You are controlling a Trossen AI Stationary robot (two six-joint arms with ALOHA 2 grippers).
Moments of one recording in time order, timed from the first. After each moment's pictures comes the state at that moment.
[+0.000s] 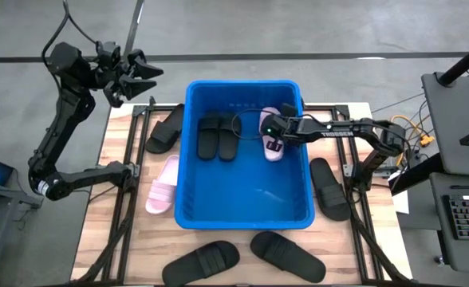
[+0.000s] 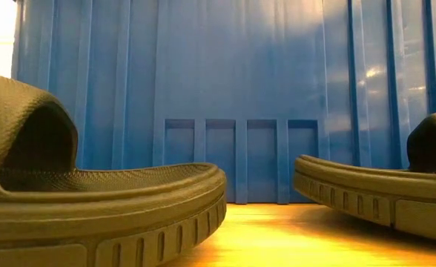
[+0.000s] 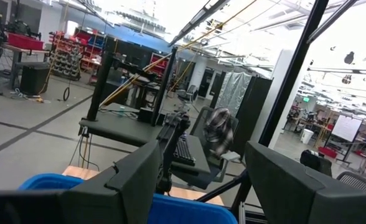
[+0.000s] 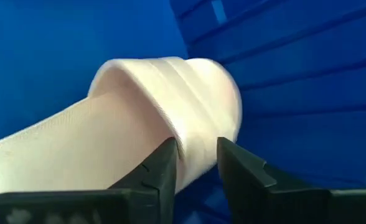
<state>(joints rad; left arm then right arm) 1.04 0.96 1.37 -0.05 1.12 -0.57 -0.35 1.64 1.05 -0.44 0.62 -0.24</state>
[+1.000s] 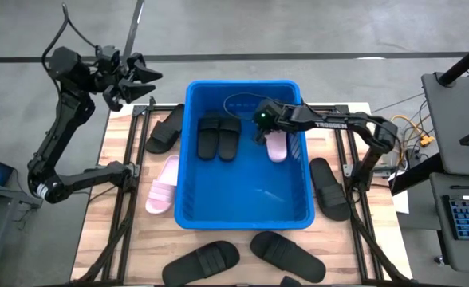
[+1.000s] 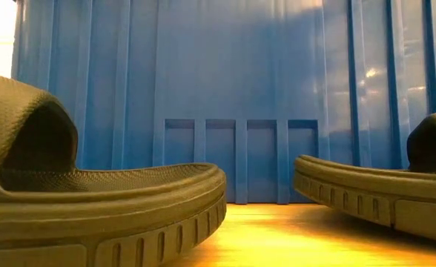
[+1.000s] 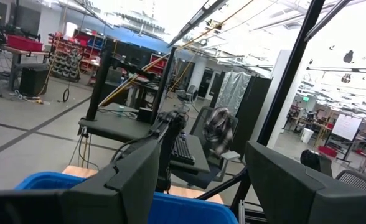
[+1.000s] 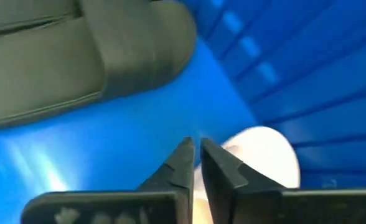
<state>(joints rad) 1.04 0.92 1.32 -0.03 1.12 -0.57 -0.42 1.74 1.24 -0.43 0.25 -0.03</state>
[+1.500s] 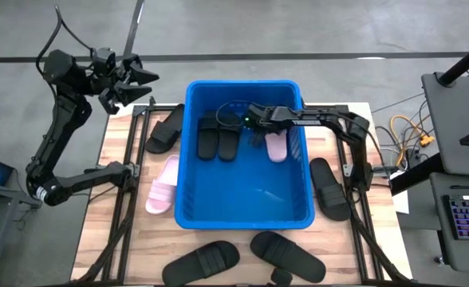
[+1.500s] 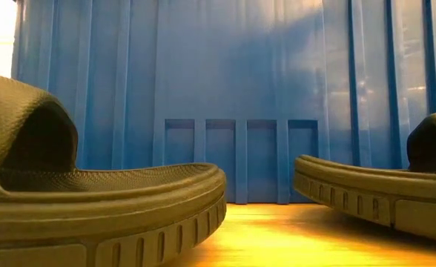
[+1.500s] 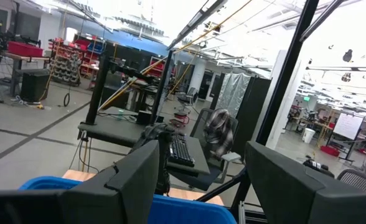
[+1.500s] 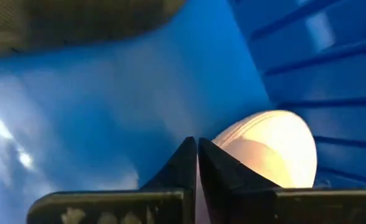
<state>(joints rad) 1.04 0.89 1.32 -0.03 1.12 -0.57 -0.43 2.02 1.44 -0.62 0.37 -0.07</state>
